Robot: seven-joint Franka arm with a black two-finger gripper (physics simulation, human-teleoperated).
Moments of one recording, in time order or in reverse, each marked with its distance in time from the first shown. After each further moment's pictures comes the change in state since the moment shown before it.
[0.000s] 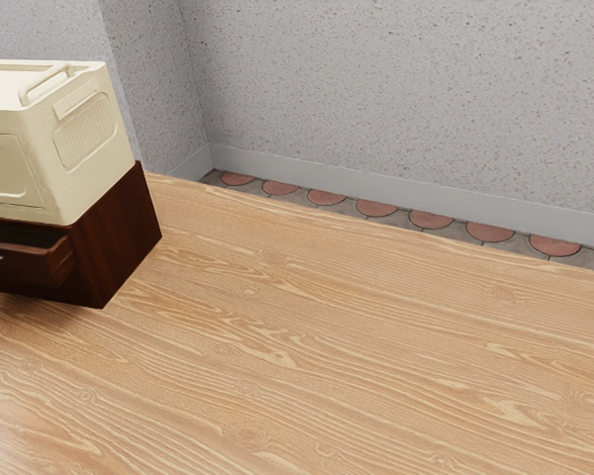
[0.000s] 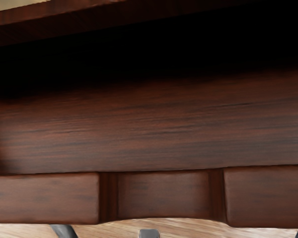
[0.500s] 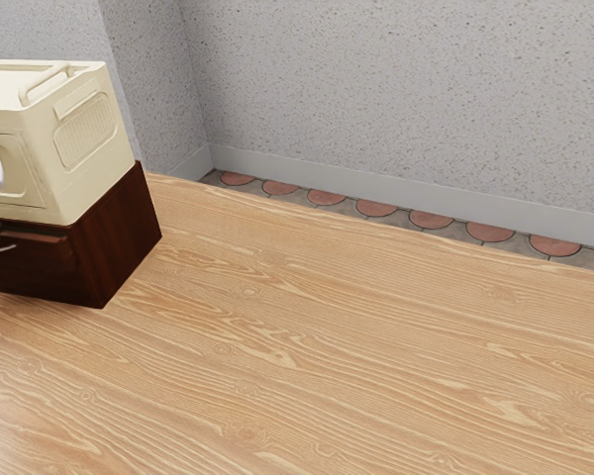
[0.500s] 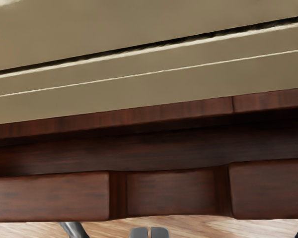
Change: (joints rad) arm -0.152 -0.011 0.111 0.091 0.010 0.012 0.005
